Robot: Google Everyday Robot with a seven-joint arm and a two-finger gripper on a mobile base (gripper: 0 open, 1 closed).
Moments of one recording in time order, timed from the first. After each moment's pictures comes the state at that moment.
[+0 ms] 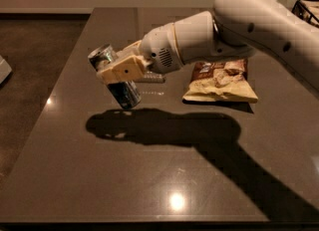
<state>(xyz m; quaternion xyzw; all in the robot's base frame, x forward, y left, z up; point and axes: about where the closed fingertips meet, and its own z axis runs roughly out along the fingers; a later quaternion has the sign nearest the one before) 0.513 0.081 0.958 -0.50 0.66 0.40 0.39</state>
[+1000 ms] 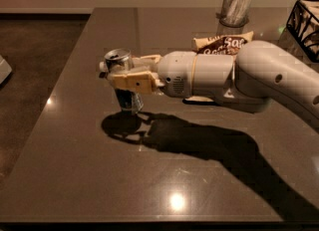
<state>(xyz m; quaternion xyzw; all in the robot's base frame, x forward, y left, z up) 0.511 0.056 0.948 -0.40 0.64 0.42 0.50</state>
